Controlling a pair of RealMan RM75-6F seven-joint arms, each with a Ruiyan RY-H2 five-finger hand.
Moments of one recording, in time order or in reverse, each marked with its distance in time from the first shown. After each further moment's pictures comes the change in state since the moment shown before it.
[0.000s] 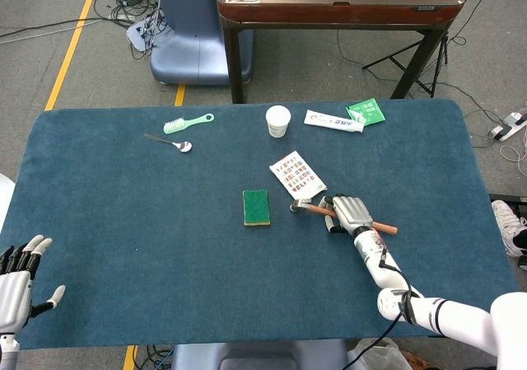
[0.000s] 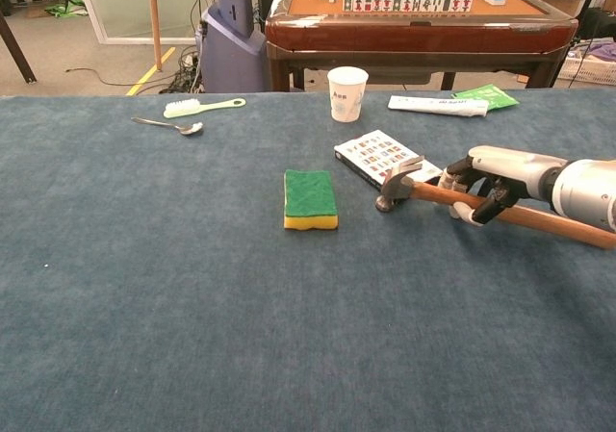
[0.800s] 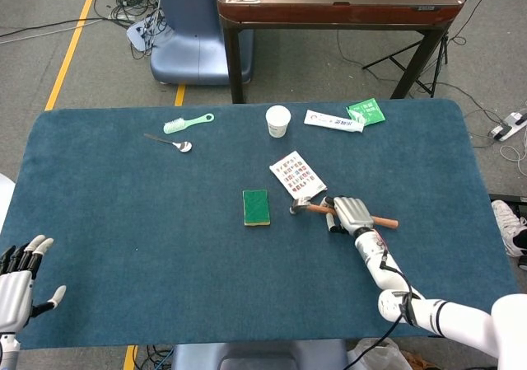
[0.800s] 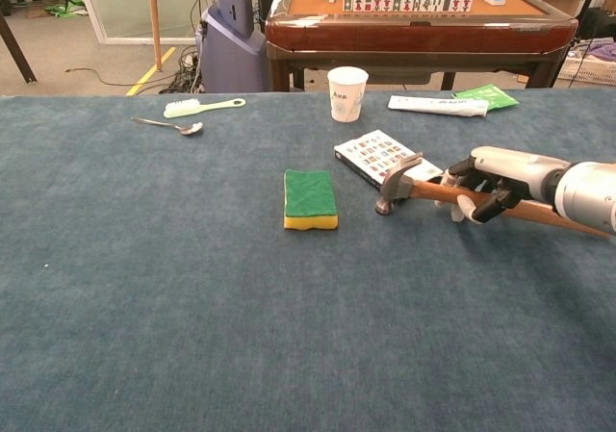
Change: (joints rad) left arm -0.002 0.008 0.002 -0.011 -0.001 -0.006 0.008; right arm -0.013 -0.006 0.003 0.003 -0.020 0.009 0.045
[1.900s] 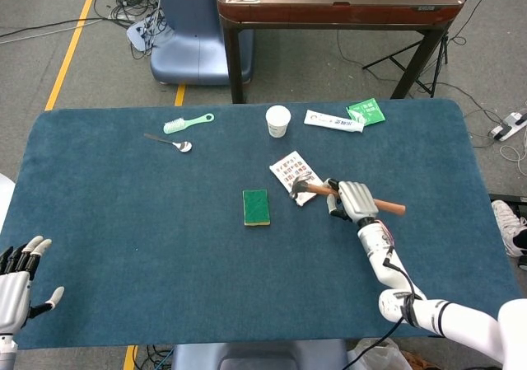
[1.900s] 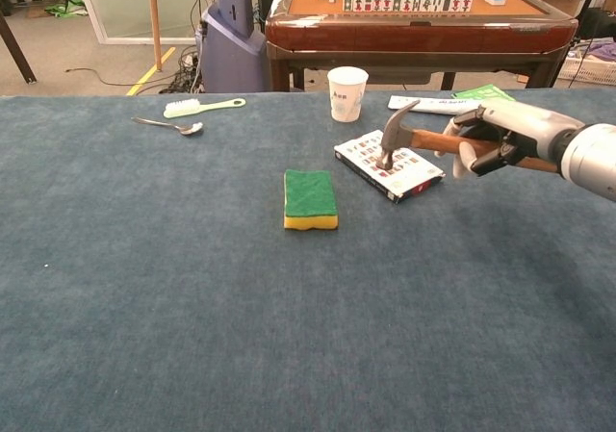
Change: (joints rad) left arm 0.002 0.014 0.004 -0.007 -0.003 -0.006 -0.002; right arm -0.034 0.004 0.066 -0.007 -0.129 0.126 0.094
